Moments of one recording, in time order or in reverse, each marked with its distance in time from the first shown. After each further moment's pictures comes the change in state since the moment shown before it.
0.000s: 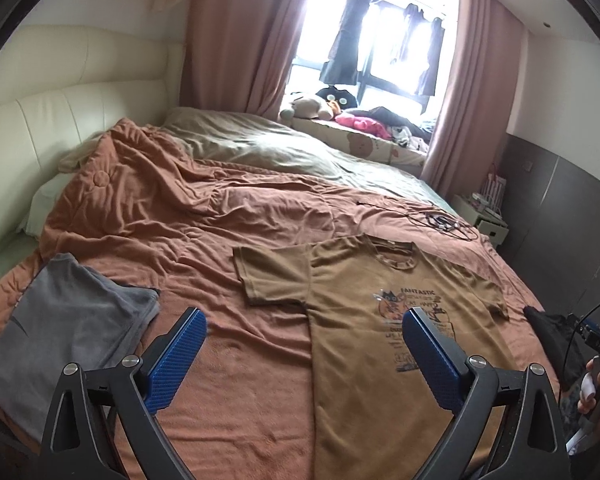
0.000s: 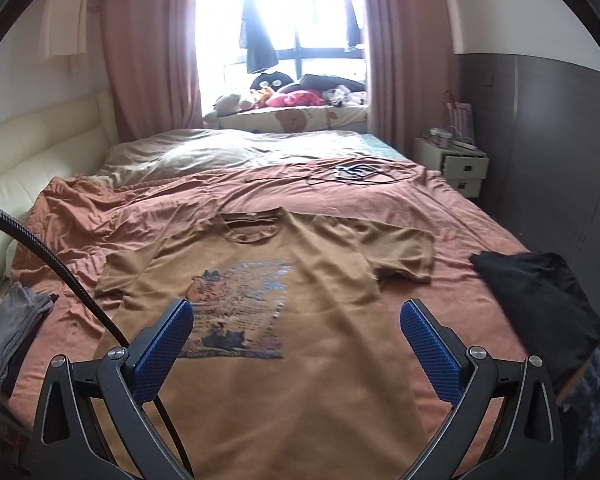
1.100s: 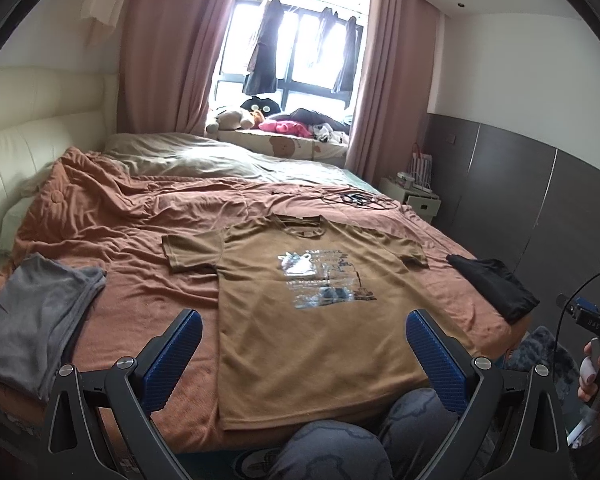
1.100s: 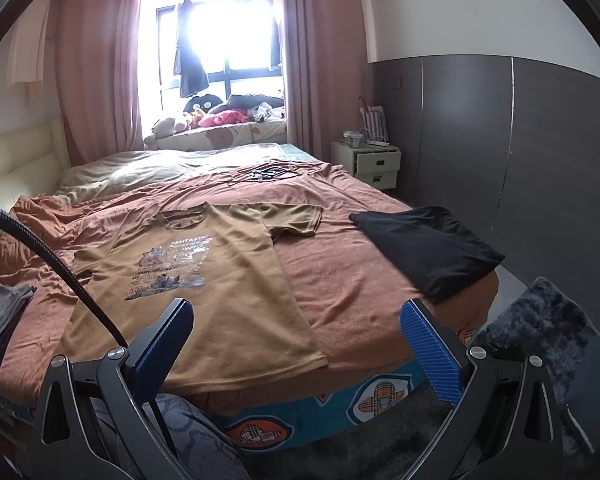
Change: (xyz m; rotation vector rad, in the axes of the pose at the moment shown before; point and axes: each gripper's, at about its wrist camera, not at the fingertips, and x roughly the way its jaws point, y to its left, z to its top) left arm -0.120 -0.103 -0.106 0.166 -0.049 -0.190; right arm -0.189 -0.017 -0.113 0.106 -0.067 -0.240
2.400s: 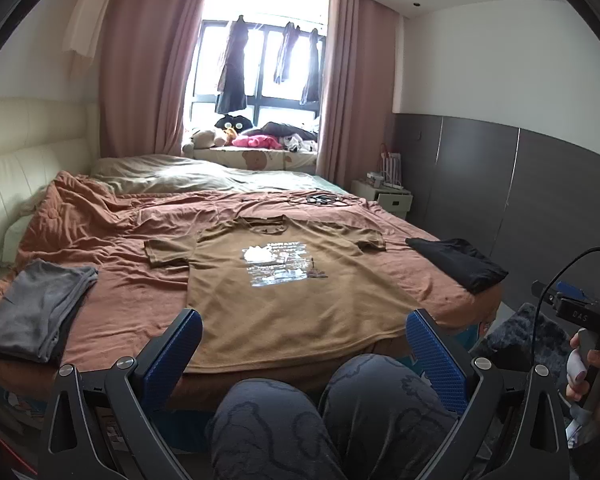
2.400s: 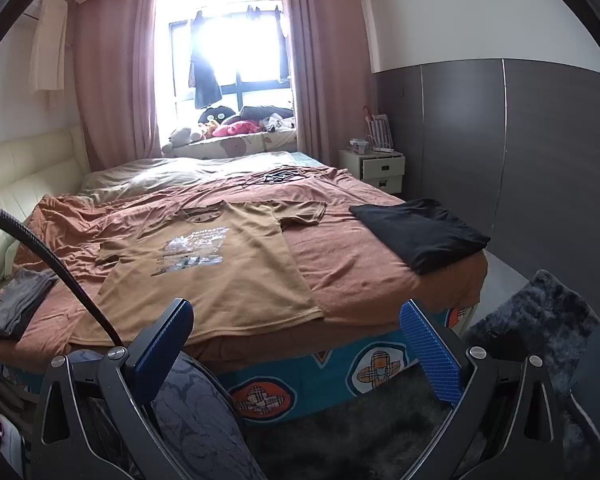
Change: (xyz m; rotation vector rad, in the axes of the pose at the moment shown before) left arm -0.088 -0.090 -0.070 0.096 -0.054 -0.046; right arm -0.089 -0.024 -0.063 0.000 -0.045 0.035
